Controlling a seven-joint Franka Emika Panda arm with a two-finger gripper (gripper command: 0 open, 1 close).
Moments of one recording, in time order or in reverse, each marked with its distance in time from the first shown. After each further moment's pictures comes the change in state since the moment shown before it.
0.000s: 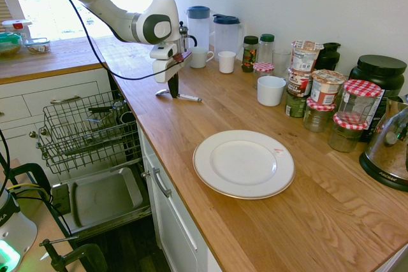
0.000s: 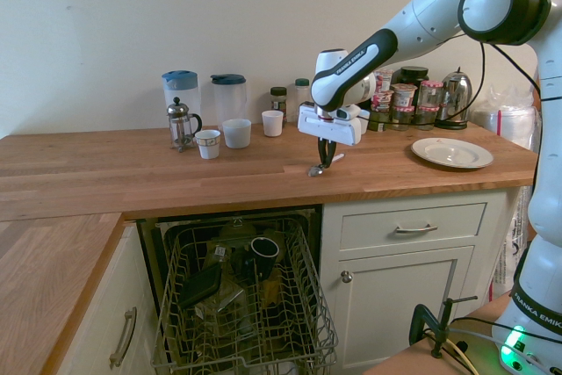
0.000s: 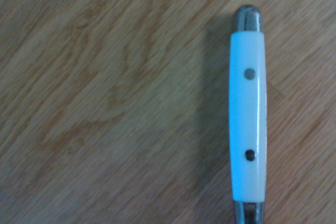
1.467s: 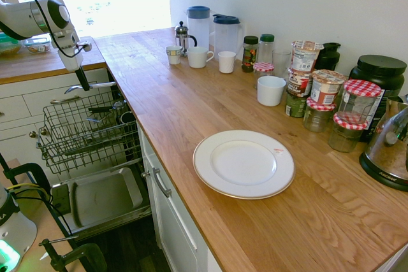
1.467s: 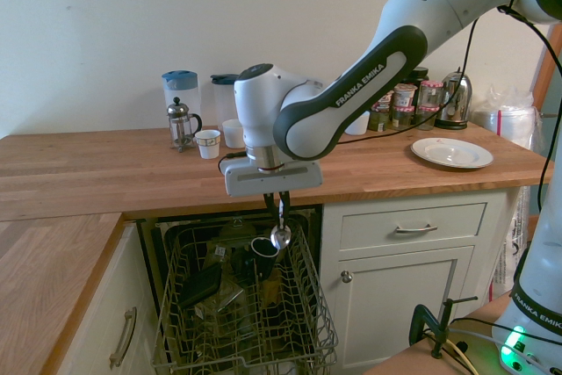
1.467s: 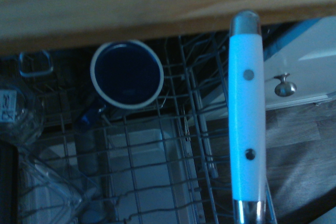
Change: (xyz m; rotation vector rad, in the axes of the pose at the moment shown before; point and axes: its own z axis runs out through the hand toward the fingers) arm -0.201 0.319 -0.024 0.008 0.139 -0.666
